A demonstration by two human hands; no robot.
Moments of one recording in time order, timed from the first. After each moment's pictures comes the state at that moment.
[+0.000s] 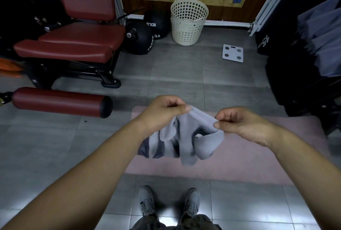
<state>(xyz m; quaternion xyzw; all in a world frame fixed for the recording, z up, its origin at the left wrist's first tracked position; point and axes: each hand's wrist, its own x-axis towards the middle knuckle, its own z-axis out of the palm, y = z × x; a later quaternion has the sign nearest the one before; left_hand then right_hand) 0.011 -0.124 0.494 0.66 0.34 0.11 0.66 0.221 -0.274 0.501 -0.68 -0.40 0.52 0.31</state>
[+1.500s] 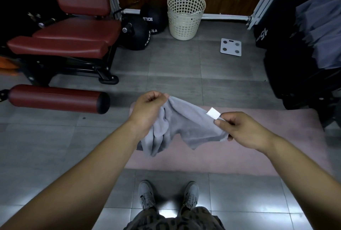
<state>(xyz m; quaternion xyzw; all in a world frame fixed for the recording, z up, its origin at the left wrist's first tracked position) 0.006 -0.132 0.469 0.52 0.50 0.22 0.65 0.217 -0.304 0.480 -0.76 -0.40 0.44 0.26</state>
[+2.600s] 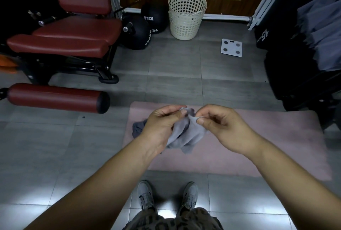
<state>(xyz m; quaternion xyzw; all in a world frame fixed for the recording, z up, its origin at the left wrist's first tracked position) 0.019 -0.176 0.470 0.36 0.43 0.23 0.80 0.170 -0.279 0.505 -0.65 -0.49 0.41 0.41</state>
